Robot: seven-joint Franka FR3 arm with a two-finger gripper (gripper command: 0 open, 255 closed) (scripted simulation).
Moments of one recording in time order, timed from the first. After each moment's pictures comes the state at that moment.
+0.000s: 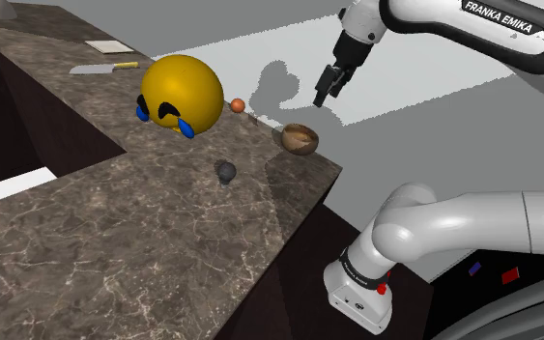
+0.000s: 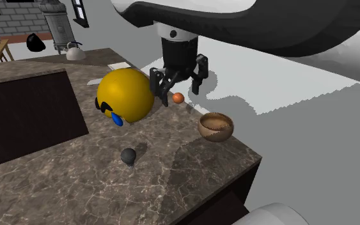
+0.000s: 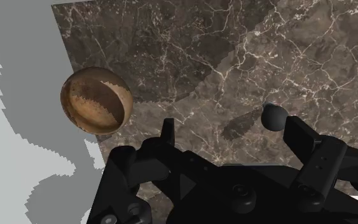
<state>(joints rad) 0.01 -0.82 -0.04 -2.31 -0.11 1.62 -0.09</state>
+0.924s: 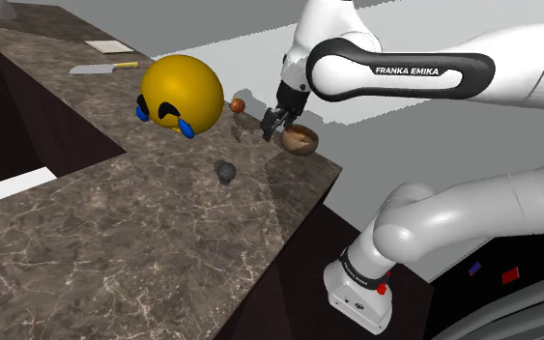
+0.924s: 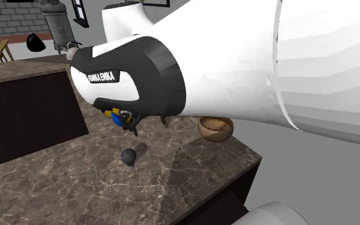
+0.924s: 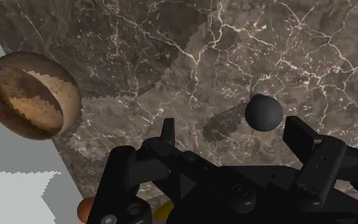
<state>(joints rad) 0.04 -0.64 0.11 -2.52 -0.07 2.01 0.12</state>
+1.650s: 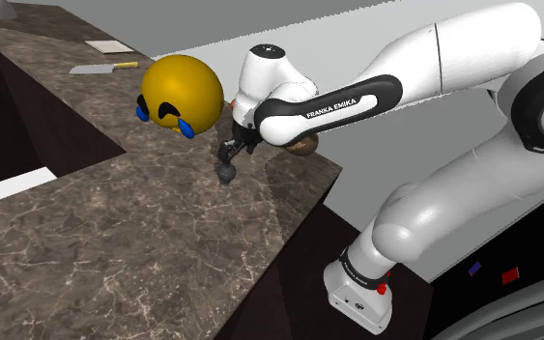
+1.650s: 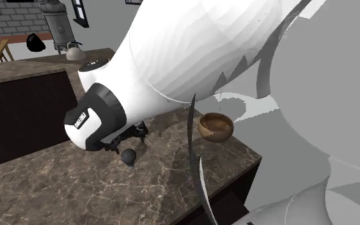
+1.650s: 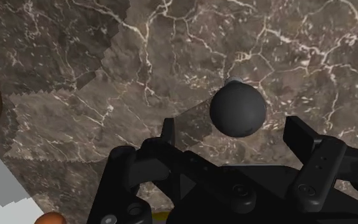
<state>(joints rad) 0.02 -0.29 0.26 -2.52 -0.14 2.36 0.37</state>
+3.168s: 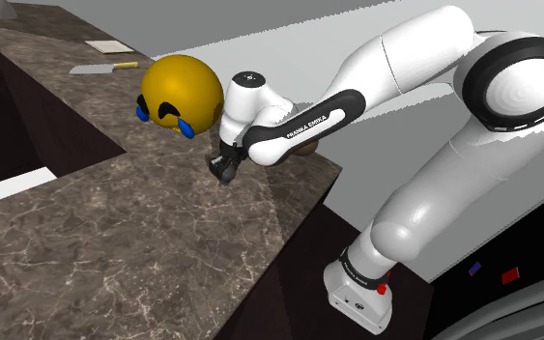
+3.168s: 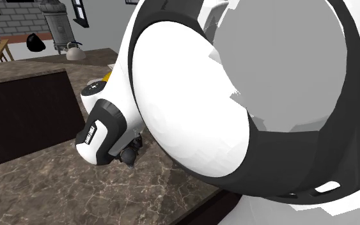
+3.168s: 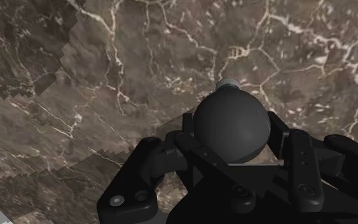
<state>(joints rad) -0.02 -0.09 0.30 -2.50 -0.27 2.53 0.51</state>
